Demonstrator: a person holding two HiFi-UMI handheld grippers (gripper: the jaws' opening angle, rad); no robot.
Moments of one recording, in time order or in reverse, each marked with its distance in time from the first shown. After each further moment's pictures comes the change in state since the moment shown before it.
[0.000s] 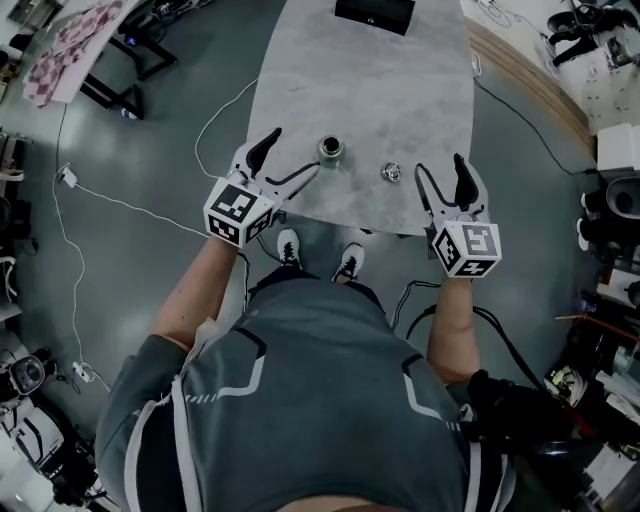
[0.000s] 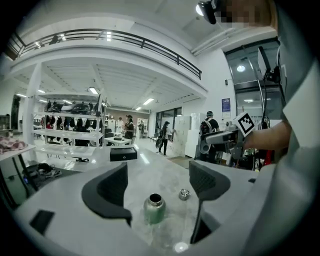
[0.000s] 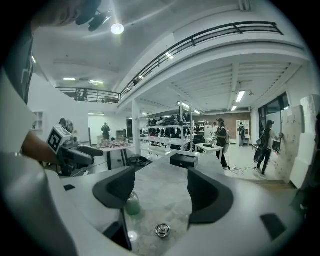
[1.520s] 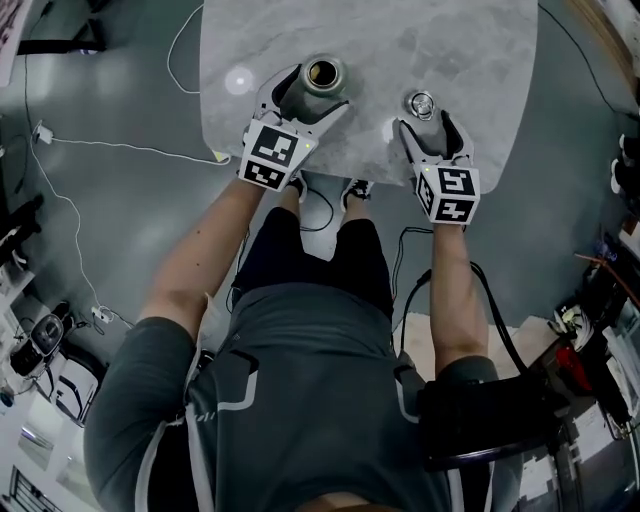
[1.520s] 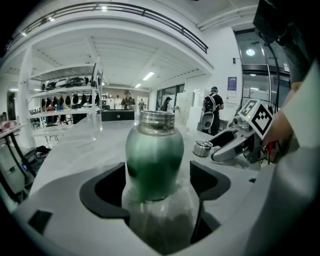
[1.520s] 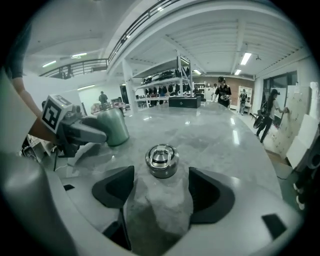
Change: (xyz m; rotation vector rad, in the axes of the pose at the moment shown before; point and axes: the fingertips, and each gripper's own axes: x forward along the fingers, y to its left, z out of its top) left arm 0.143 0.015 -0.220 -0.025 0.262 -0.001; right arm 0.103 -0.006 -0.283 0.078 0.447 0.005
